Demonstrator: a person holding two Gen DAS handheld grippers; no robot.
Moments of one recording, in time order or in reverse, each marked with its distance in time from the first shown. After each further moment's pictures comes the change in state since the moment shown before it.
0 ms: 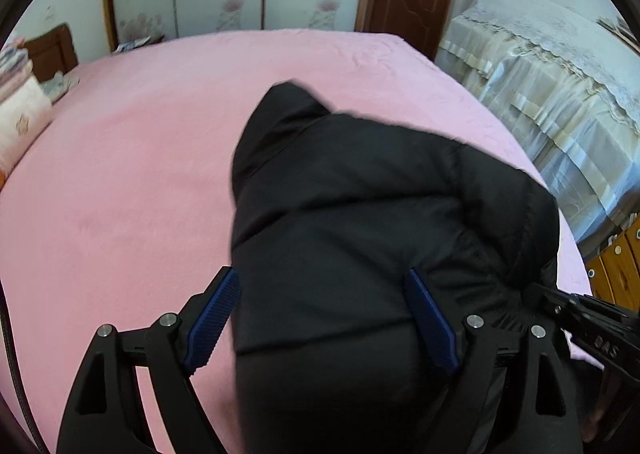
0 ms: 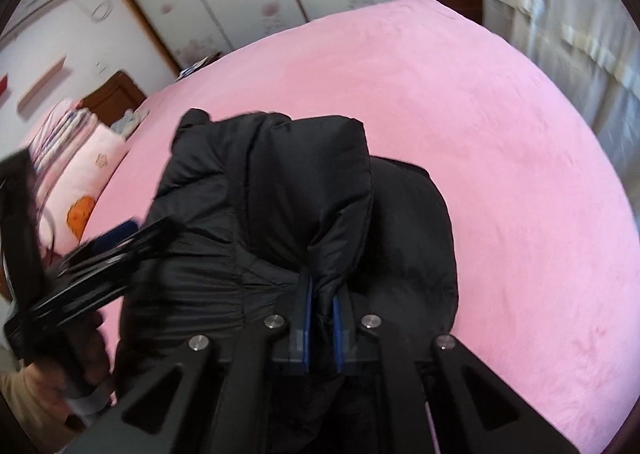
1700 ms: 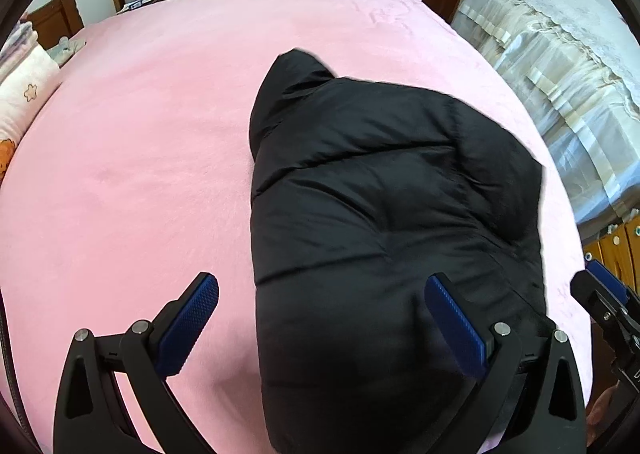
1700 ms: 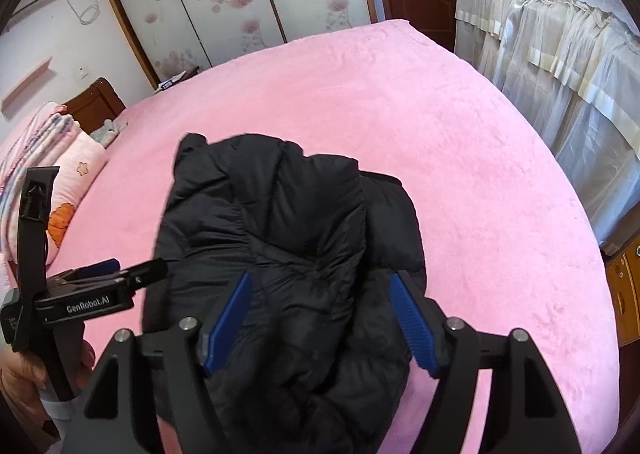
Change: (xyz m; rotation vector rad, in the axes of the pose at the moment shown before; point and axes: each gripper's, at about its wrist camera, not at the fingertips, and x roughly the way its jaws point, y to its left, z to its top) left arm -0.031 -0.001 0.005 -0.024 0.186 0.028; right arm -0.062 0.037 -0.001 -0.023 -0.075 -0.127
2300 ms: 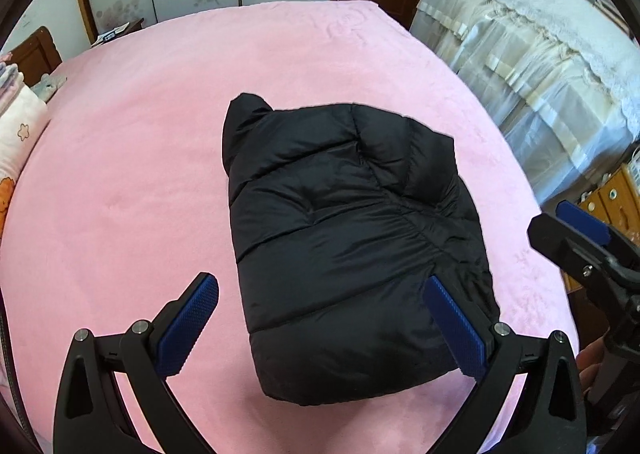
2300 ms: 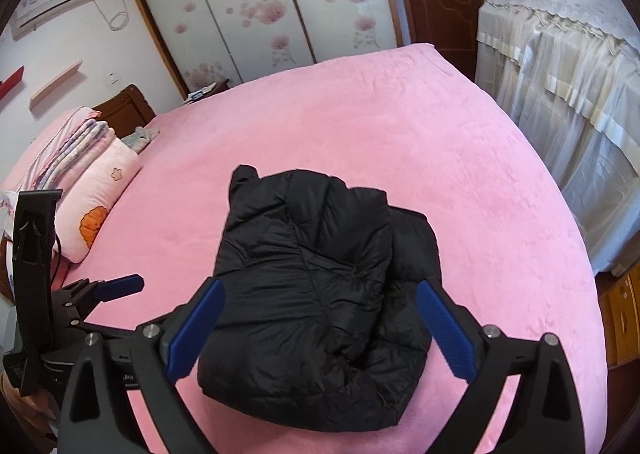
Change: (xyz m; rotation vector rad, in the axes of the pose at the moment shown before) left arm -0.080 -0.036 -0.011 0.100 -0.024 -0.047; right arm -0.052 0.016 0.013 -0.065 -0.048 0.090
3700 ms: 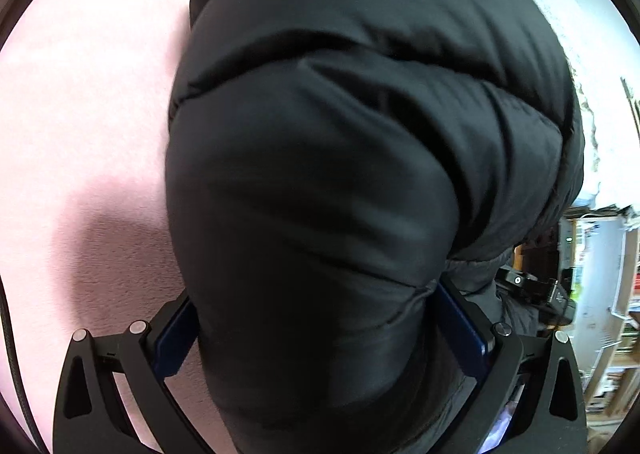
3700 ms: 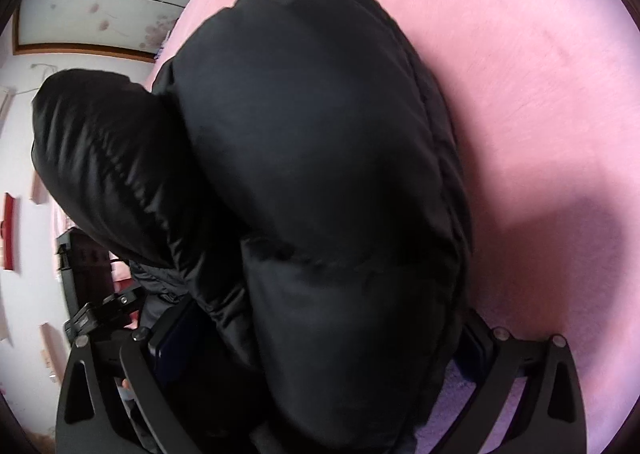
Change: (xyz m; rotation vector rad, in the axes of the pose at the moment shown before) left arm 0.238 0.107 -0.008 -0.309 0.395 -0.432; right arm 0.210 -0.169 -0.090 0.490 0.543 0.384
